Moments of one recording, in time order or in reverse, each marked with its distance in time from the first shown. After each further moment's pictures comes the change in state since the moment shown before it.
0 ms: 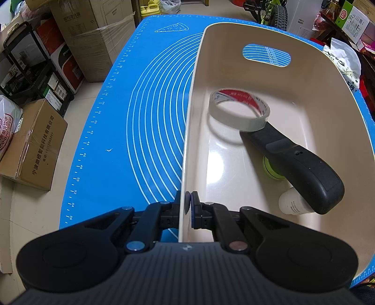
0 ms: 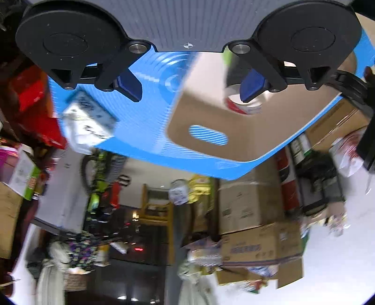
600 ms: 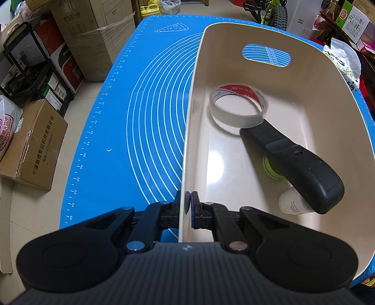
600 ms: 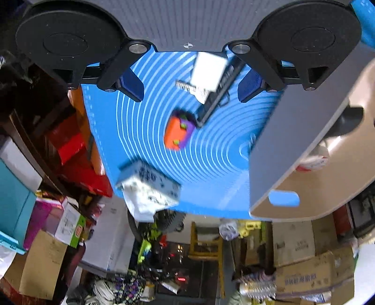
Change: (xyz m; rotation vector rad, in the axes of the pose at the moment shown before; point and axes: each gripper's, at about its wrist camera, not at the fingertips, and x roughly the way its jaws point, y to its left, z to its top) left arm 0.000 0.000 0.000 0.000 0.000 0.000; right arm 0.019 -0.061 -0.089 0.094 0.180 -0.210
